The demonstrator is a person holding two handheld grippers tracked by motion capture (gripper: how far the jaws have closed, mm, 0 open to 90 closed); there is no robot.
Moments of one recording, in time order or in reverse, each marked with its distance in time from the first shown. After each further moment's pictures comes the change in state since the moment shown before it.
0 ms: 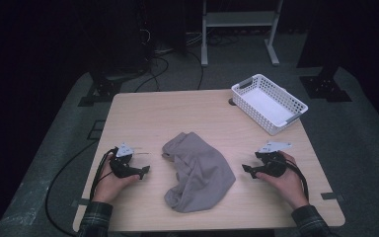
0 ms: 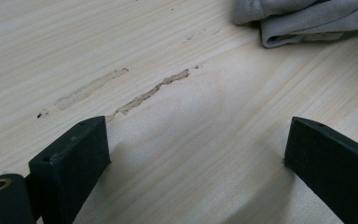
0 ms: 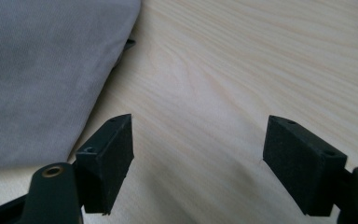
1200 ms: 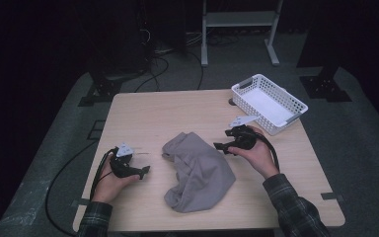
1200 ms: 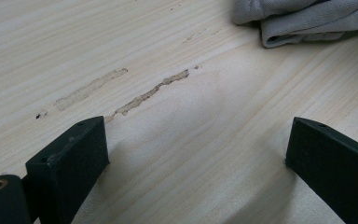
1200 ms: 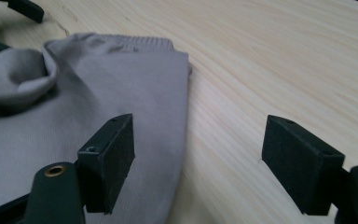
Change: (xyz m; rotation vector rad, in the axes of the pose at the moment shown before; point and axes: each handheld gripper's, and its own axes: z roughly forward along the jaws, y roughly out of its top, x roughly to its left) left arm 0.000 0.000 0.001 0.002 -0.001 0.000; right arm 0.017 0.100 0.053 -0.056 0.148 -0.059
